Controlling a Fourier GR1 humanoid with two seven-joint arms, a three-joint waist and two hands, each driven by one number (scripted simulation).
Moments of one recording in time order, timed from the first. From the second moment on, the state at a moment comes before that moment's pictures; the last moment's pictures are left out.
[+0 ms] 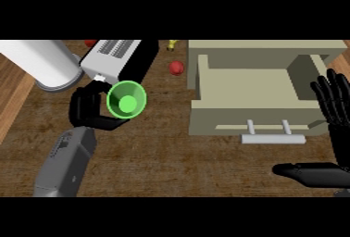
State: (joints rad) left arm -0.57 0.13 0.27 -0.66 0.17 -0.31 -0.87; right arm -0.04 -0.19 -0.13 -1.95 -0.05 0.15 -0.02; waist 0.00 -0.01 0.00
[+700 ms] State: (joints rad) left arm -0.78 0.01 0.07 -1.04 0.15 -0.03 -0.44; right arm -0.06 -0.19 -0.15 -1.91 -0.06 0.17 -0.04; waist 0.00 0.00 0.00
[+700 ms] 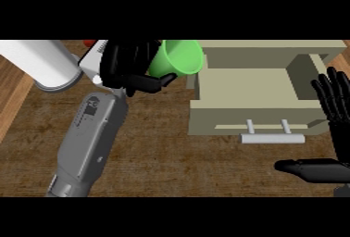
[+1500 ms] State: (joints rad) left arm -1.15 0.00 -0.12 -0.73 0.32 0.25 -0.31; right arm -0.06 -0.21 -0.17 -1.90 -0.07 0.21 -0.05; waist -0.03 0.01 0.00
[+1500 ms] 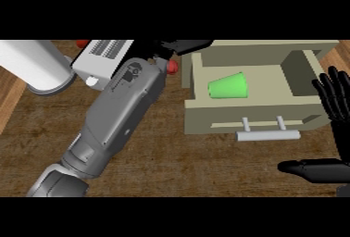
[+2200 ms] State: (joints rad) left arm -1.26 0.00 -0.36 -0.48 0.50 0.35 -0.35; right arm -0.10 -0.20 -0.17 -1.86 -0.07 0.22 -0.07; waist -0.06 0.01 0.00
